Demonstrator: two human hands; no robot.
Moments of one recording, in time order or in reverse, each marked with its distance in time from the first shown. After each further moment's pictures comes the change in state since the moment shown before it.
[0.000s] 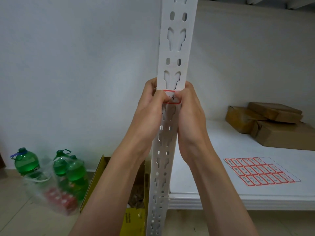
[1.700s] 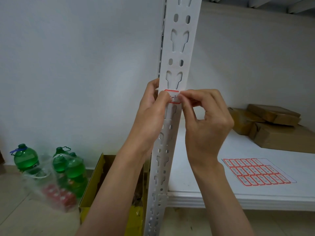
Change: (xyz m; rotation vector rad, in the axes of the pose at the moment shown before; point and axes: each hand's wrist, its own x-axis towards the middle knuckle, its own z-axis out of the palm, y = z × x) left_hand -0.006 0.002 0.001 0.118 0.017 0.002; right_hand 0.002 0.031 -0.029 -0.720 0.434 -0.945
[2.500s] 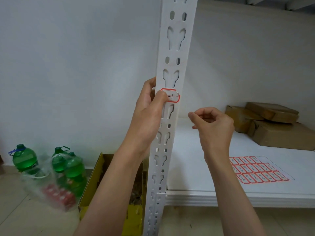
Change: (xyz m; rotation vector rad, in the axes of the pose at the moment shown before) left_hand -0.001 -0.003 0.000 0.004 0.011 0.011; right_hand -0.005 0.040 -0.016 0.078 -0.179 0.808
